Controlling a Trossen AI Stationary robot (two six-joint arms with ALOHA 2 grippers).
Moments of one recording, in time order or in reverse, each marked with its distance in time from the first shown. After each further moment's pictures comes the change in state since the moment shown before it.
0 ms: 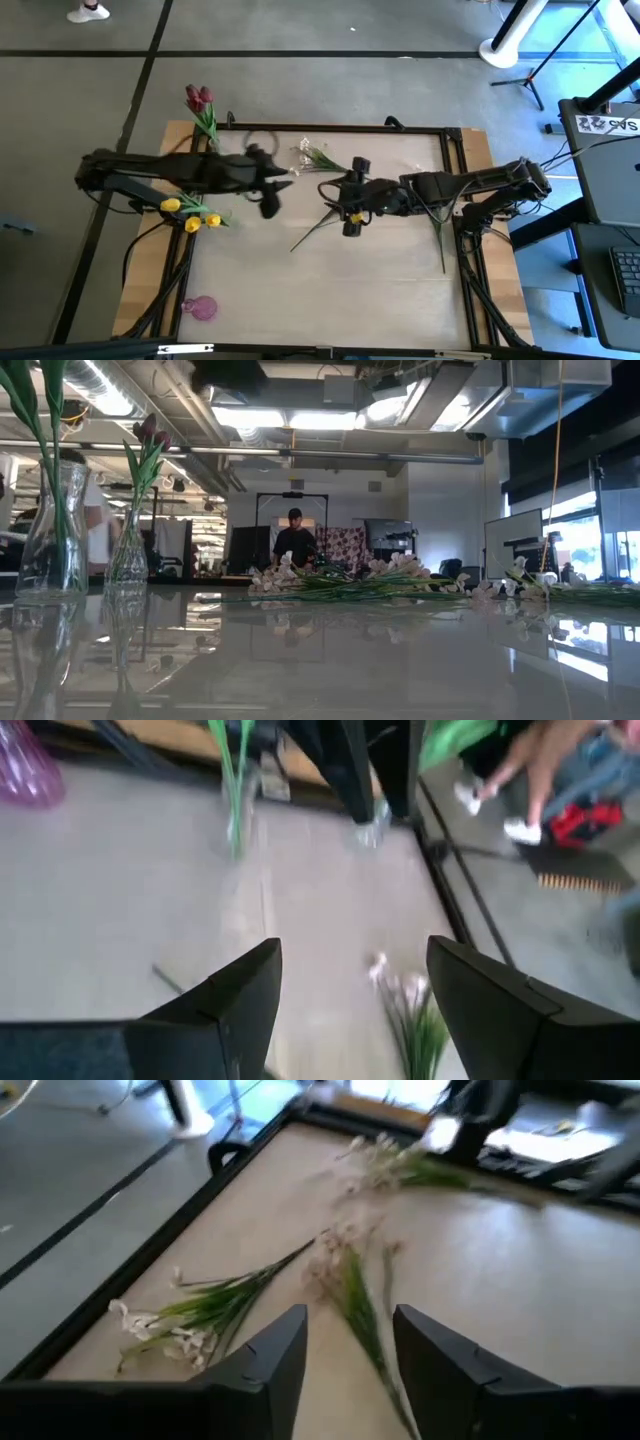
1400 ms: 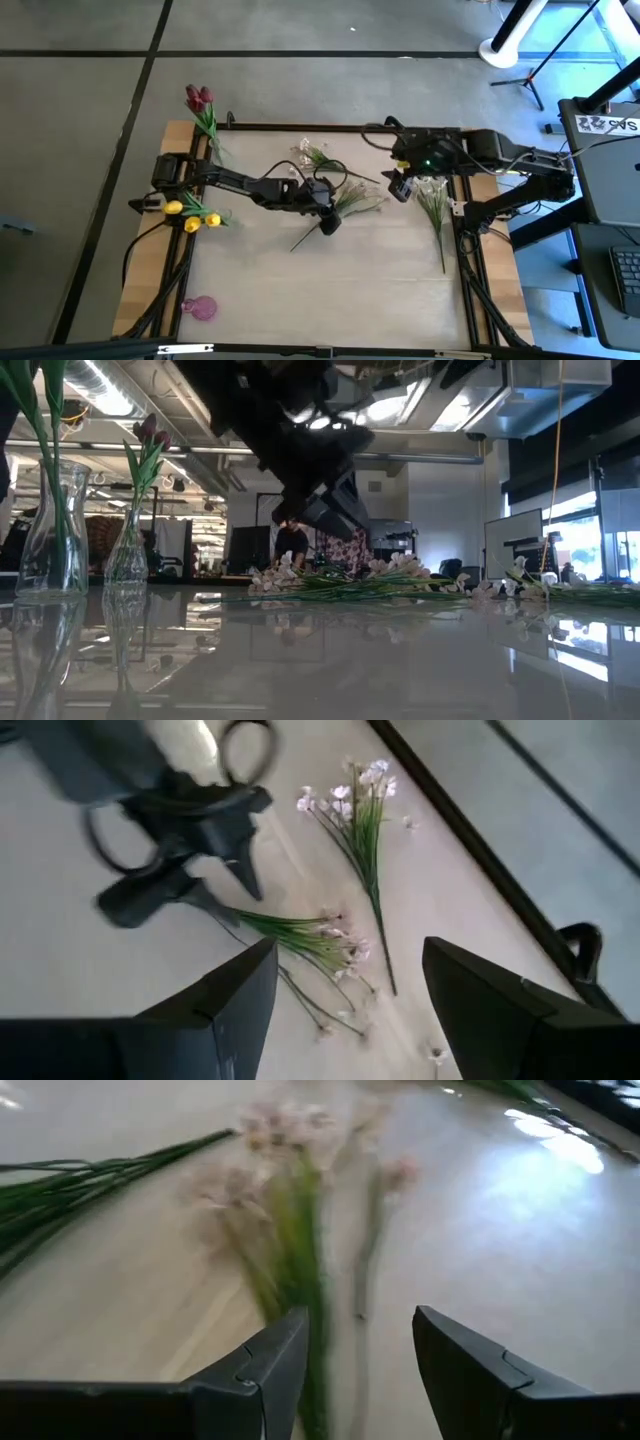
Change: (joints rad) left arm 0.074 0.671 0.001 0.525 0.192 -0.215; right arm -0.187 -0.234 0.126 -0.676 -0.135 0.471
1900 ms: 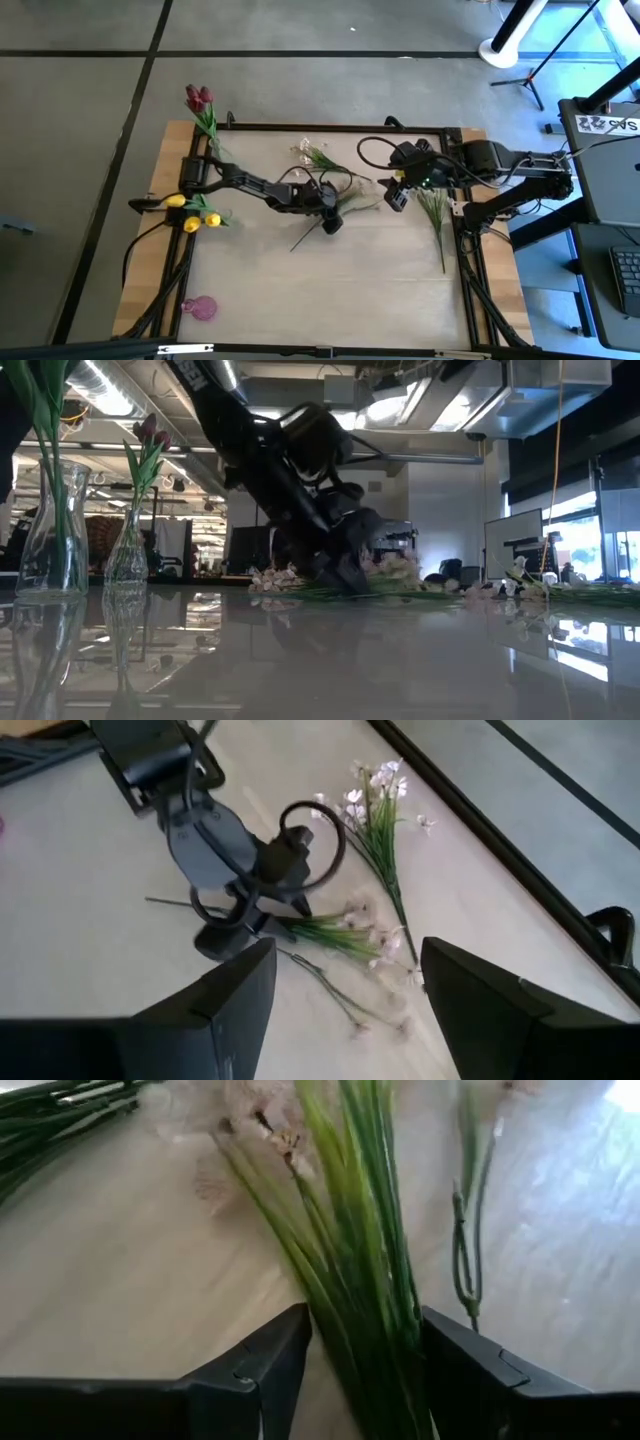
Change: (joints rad) left arm 0.035 0.202 0.000 0.109 -0.059 0.066; right arm 0.108 0.019 -0.002 0.013 0.073 0.166
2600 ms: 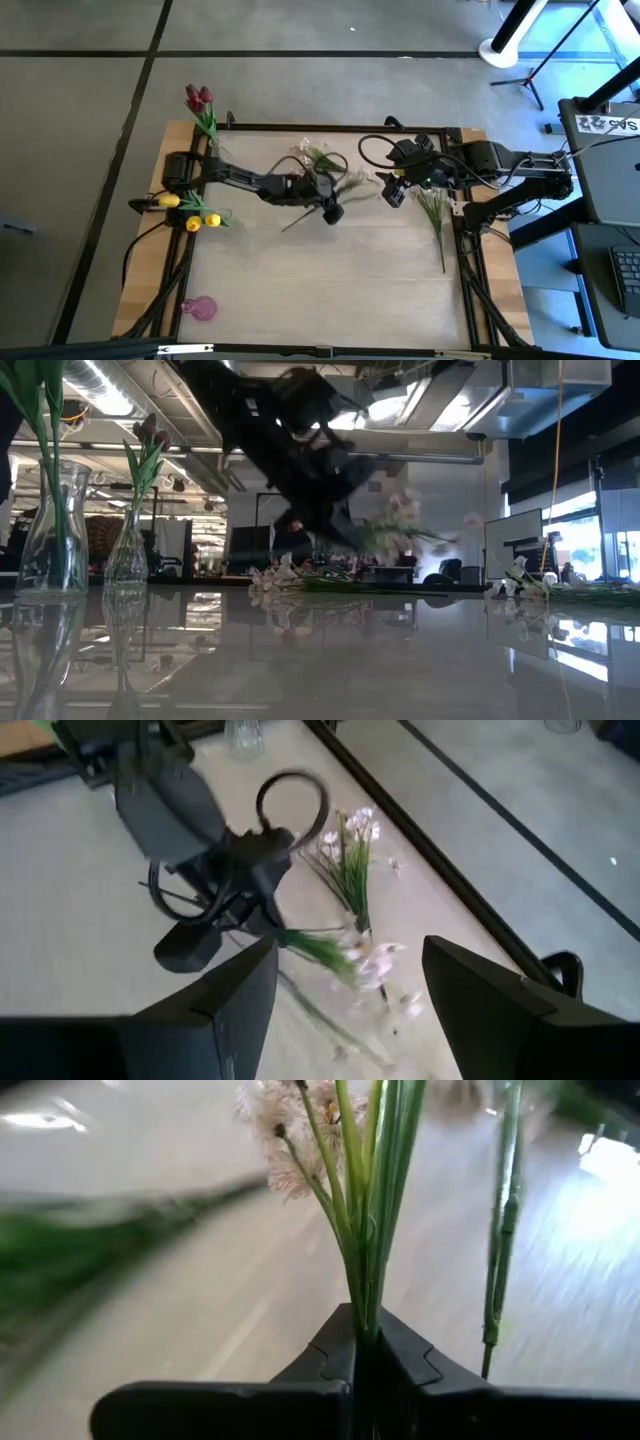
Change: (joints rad) left arm 0.026 -0.165 -0.002 -0.045 -0.013 -0.026; right arm -0.002 0.000 0.000 0.062 0.113 -0.089
